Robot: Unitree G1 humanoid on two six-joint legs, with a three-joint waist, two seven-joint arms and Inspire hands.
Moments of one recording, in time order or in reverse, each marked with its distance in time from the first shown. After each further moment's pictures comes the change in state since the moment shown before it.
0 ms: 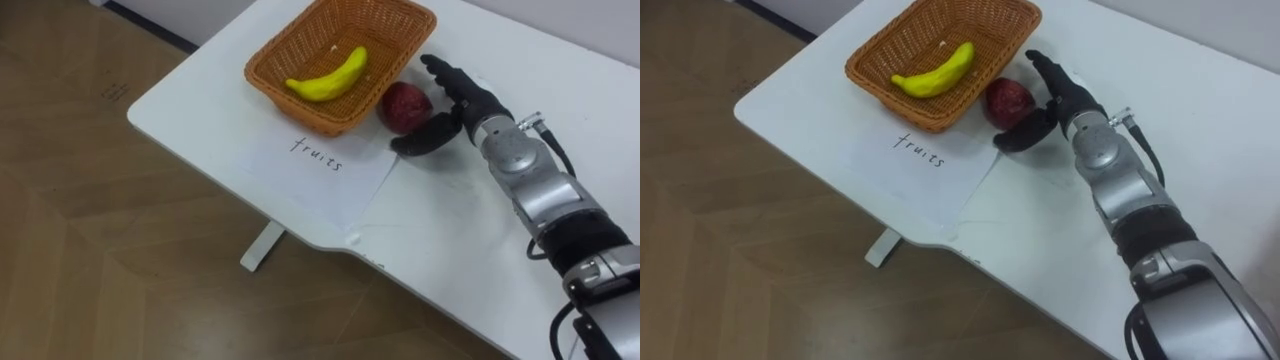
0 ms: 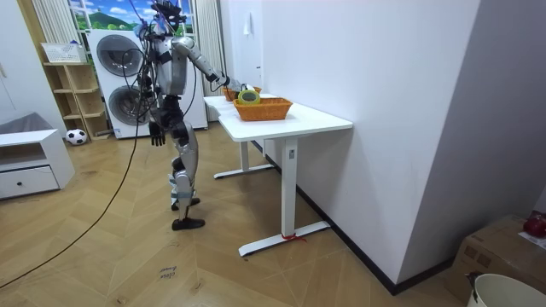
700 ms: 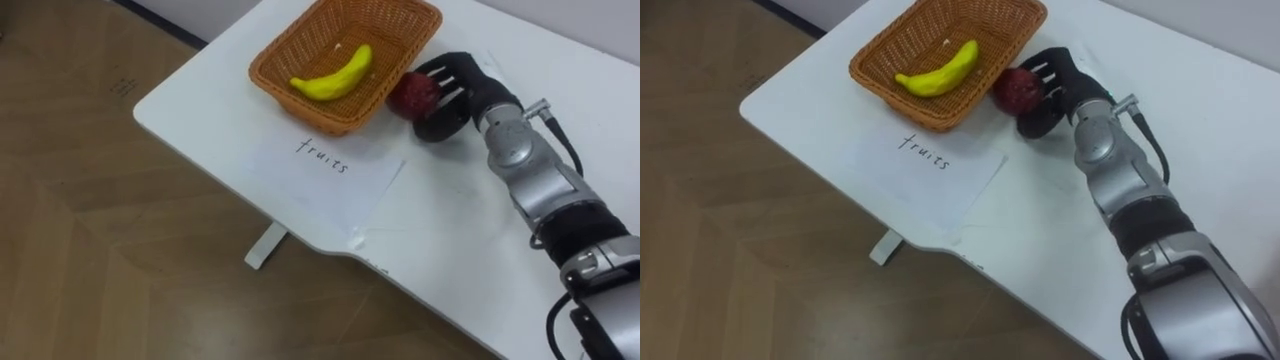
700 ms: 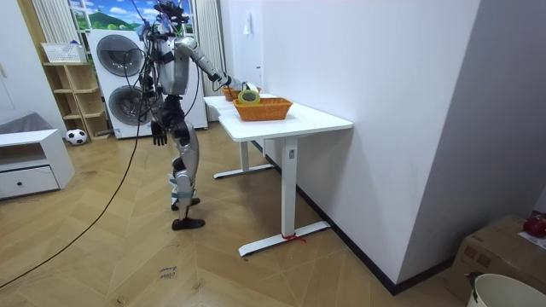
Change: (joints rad) left arm -0.024 0.002 -0.027 -0.001 -0.001 0.001 0.004; right arm -0.035 0.023 0.009 0.016 -0.138 0.028 -0.082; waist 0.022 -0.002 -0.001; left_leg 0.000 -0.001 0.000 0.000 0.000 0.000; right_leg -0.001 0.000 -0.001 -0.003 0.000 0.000
